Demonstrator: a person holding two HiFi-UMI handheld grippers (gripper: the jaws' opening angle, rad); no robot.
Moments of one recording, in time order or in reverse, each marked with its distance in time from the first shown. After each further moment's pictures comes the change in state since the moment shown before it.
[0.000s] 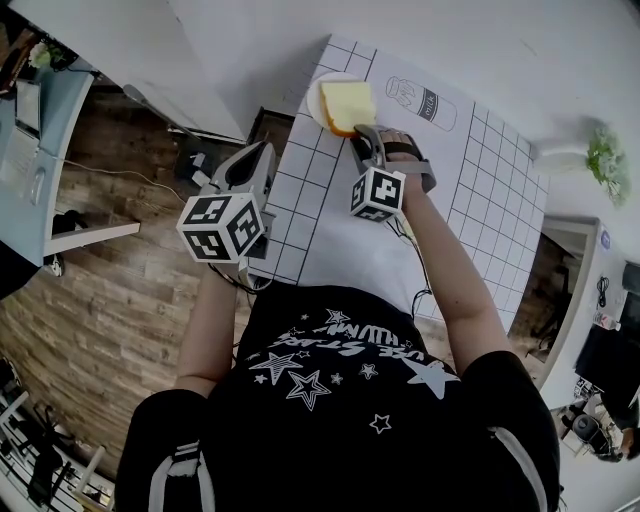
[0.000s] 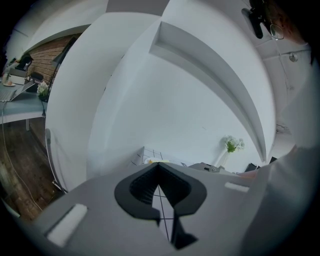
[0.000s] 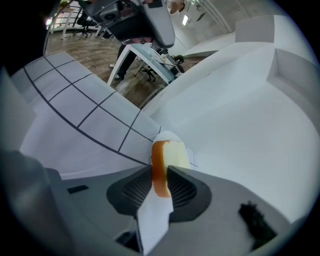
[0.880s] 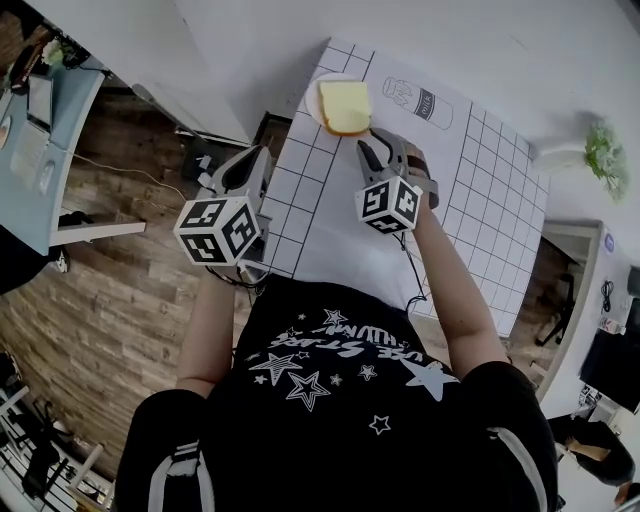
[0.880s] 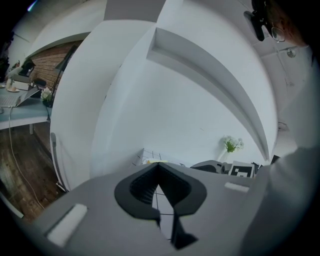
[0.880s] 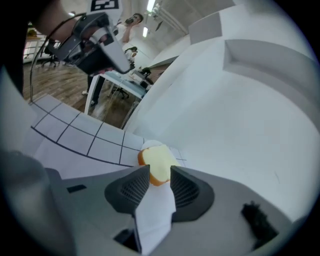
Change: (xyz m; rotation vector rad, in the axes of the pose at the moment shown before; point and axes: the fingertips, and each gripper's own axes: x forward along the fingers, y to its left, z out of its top) left arm -0.023 -0.014 0.001 0.012 -0.022 0.032; right arm -0.057 -0.023 -0.006 0.347 -0.111 -0.113
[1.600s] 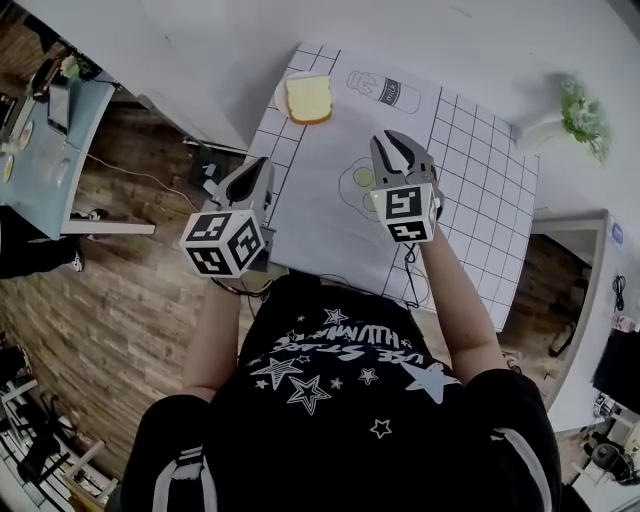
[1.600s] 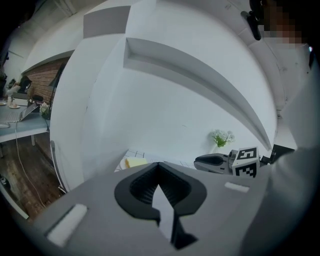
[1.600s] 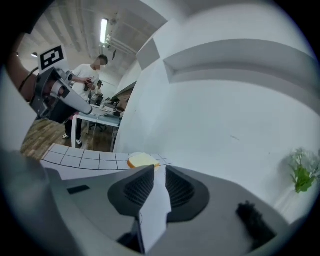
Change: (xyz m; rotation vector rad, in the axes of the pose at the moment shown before) left arm -0.026 -0.125 -0.022 0.101 -0.032 0.033; right arm -0.132 -0.061 -0.051 0.428 -0.196 -0.124
